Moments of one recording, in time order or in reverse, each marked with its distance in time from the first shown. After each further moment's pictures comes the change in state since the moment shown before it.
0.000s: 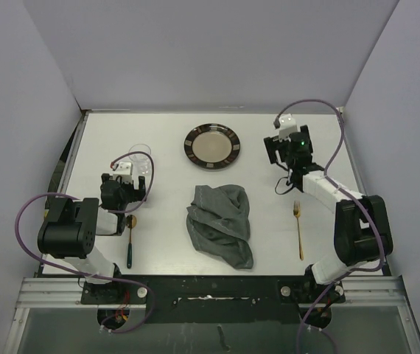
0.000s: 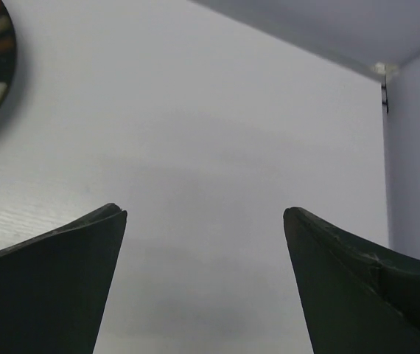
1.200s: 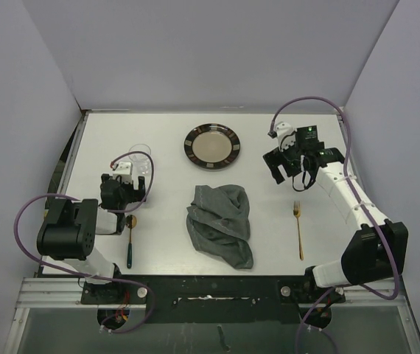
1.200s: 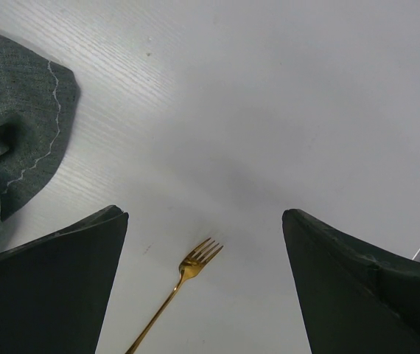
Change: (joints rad) left arm 0.004 -0.001 0.000 -0.006 0.005 0.000; right arm 0.008 -0.145 0.384 -1.023 -0.315 -0.119
